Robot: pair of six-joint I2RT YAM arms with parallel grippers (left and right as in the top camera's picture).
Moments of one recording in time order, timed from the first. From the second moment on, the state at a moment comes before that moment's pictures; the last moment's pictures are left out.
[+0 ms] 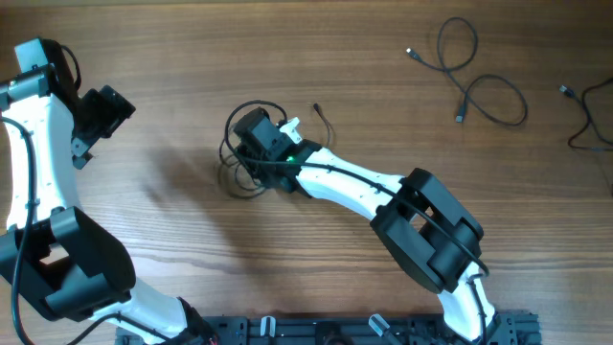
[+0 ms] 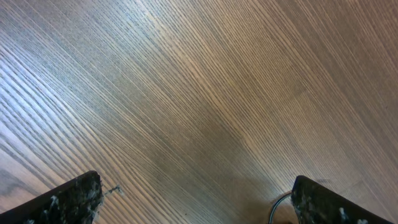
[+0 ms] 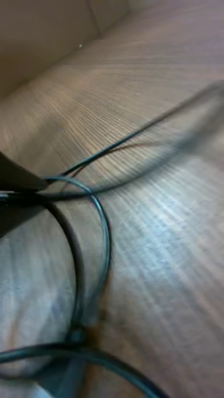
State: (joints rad) left arm 0.38 1.80 1.58 -1.11 -0.02 -0.49; right arm 0.86 2.13 1.44 -0.20 -0.03 1.61
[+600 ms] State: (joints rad) left arm 0.38 1.80 1.58 -1.11 -0.02 -0.49; right arm 0.79 1.77 1.57 -0.49 -0.31 0.25
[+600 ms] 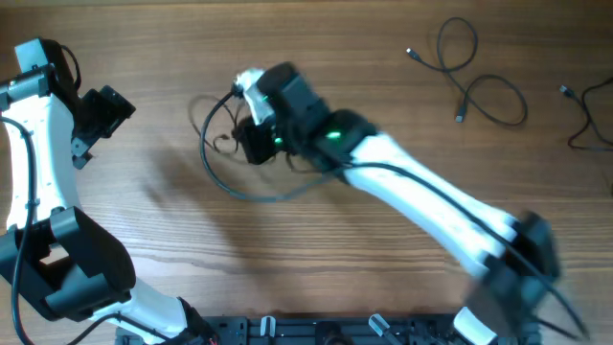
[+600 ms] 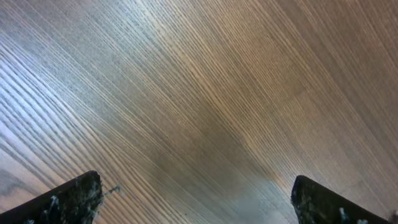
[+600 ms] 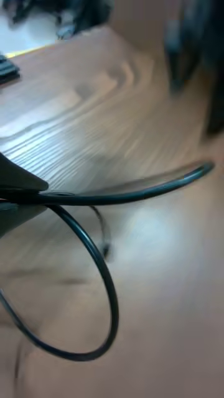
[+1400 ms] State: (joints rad) left arm 0.38 1.80 1.58 -1.04 0.20 -0.48; right arm 0.79 1.59 1.61 -0.53 -0.24 0.12
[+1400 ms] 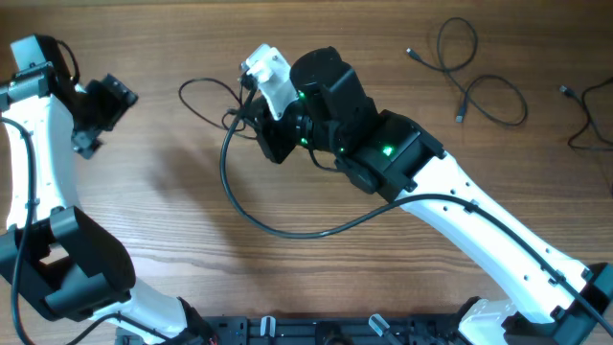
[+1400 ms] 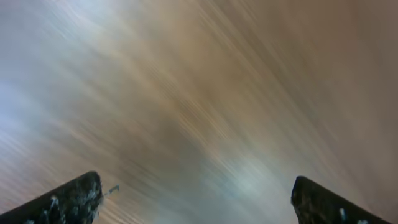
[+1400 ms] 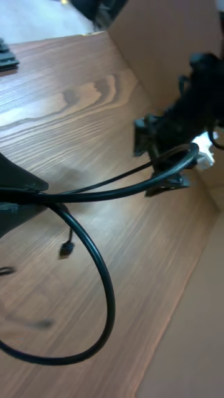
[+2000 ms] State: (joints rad) left arm 0.18 1.80 1.58 -1.33 1.07 0.18; right arm 0.58 1.63 1.60 -0.53 -0.21 0.65
